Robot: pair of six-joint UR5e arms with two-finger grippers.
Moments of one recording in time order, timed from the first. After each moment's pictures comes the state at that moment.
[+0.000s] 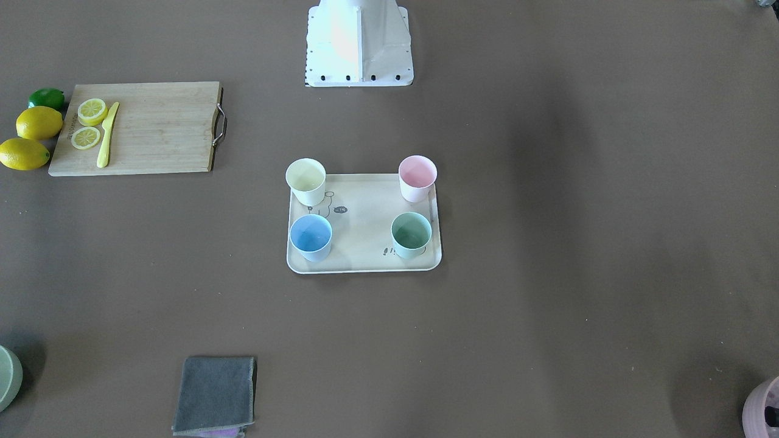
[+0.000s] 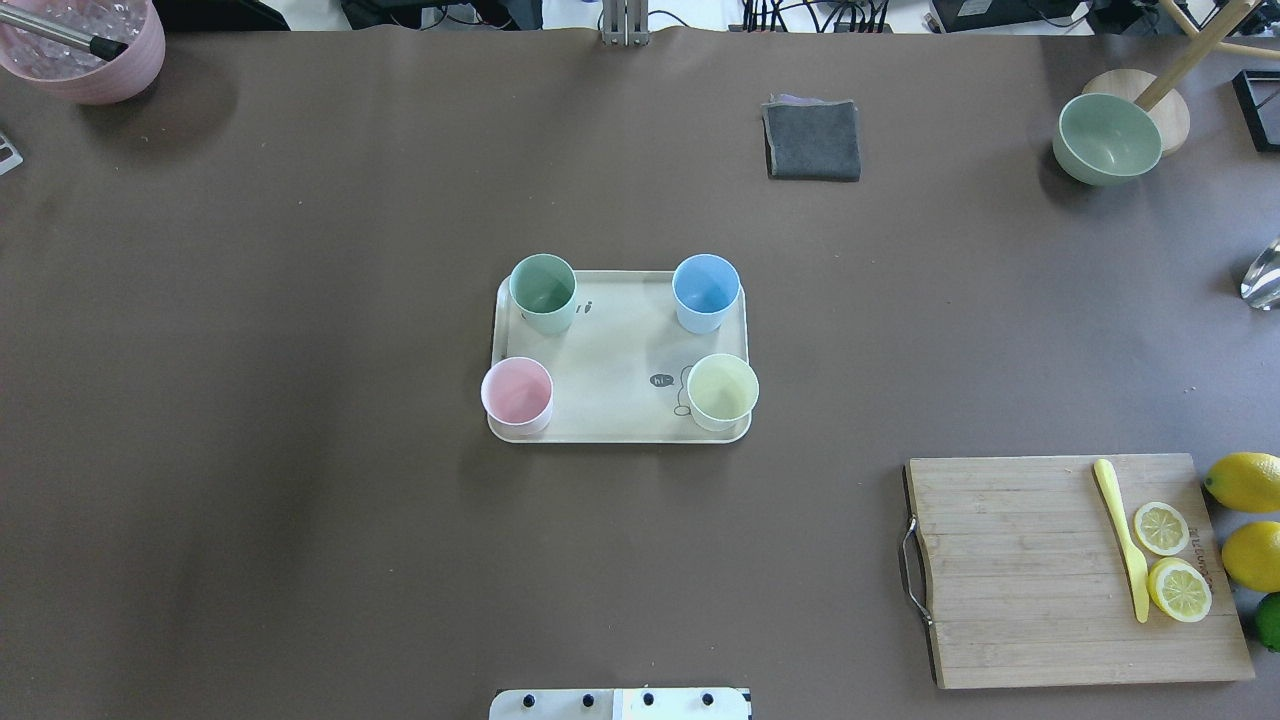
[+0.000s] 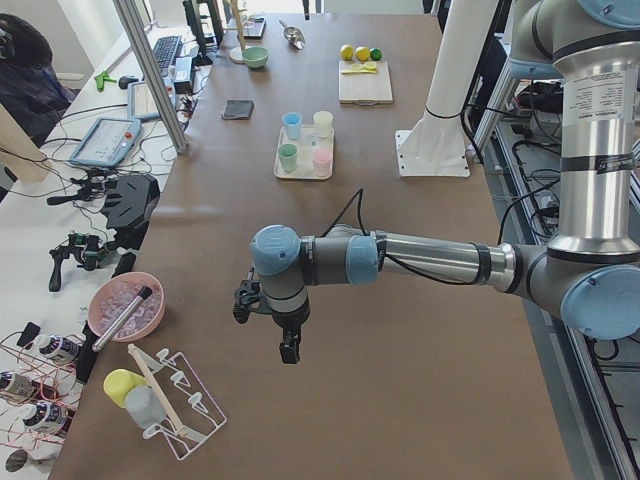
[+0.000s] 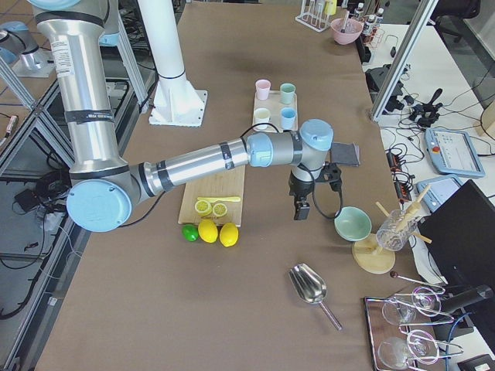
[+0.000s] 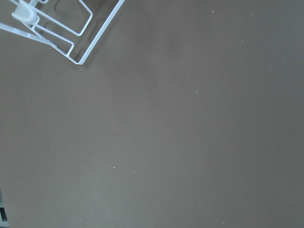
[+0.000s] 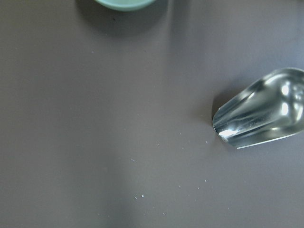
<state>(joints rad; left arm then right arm) -1.58 -1.46 -1.75 -1.46 -2.27 0.05 1.40 -1.50 1.76 -1.77 2.28 0.08</state>
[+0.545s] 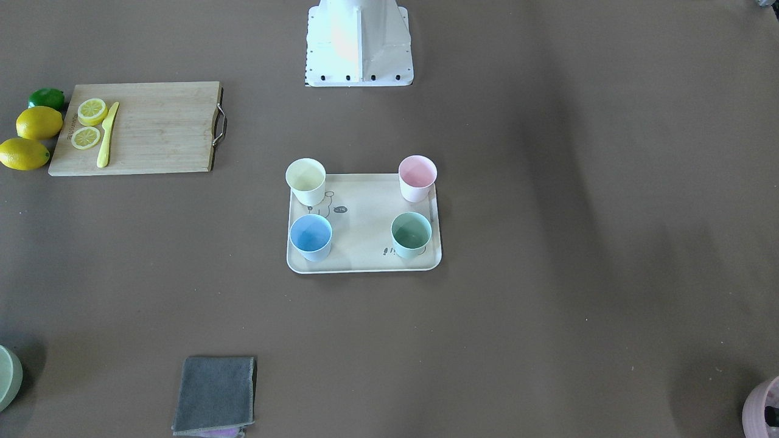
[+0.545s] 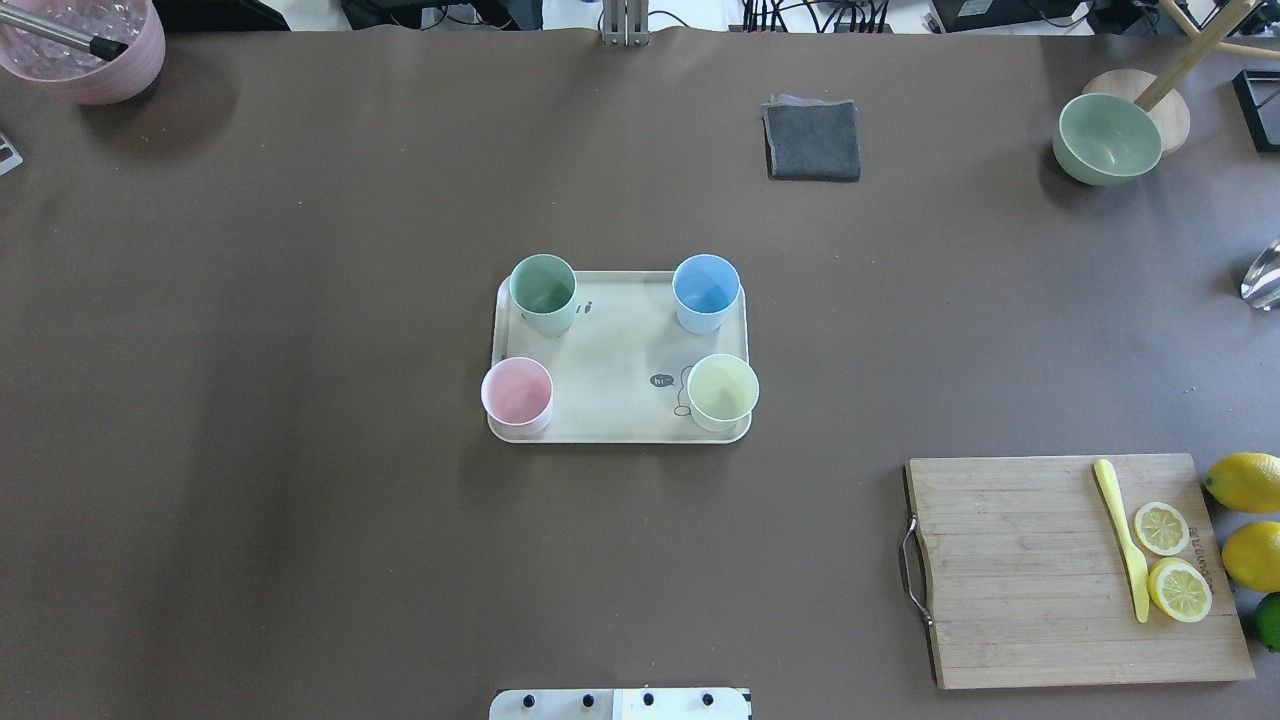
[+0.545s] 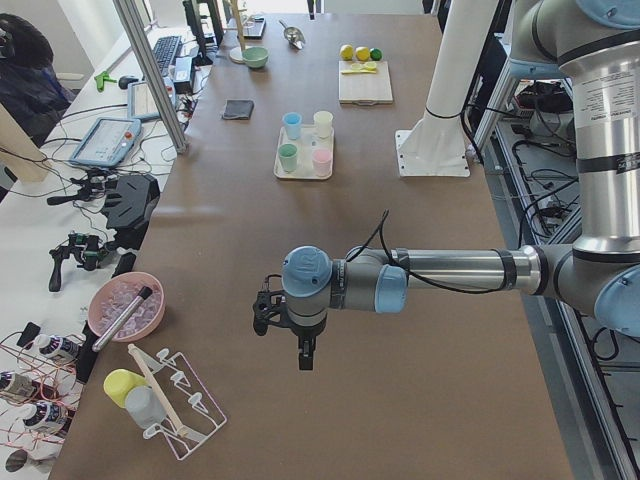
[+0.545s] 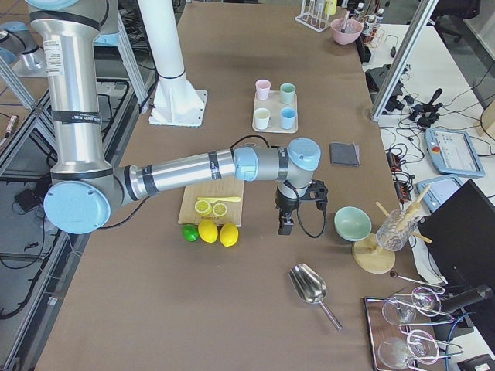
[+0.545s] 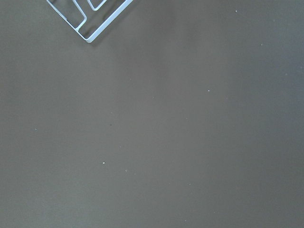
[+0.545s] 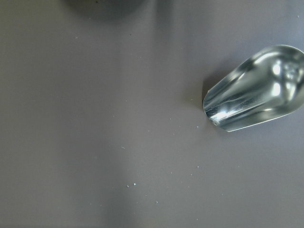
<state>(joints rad) -1.57 -1.39 -1.73 -1.66 -2.35 -0.04 1.42 -1.53 1.76 -1.78 2.28 0.08</state>
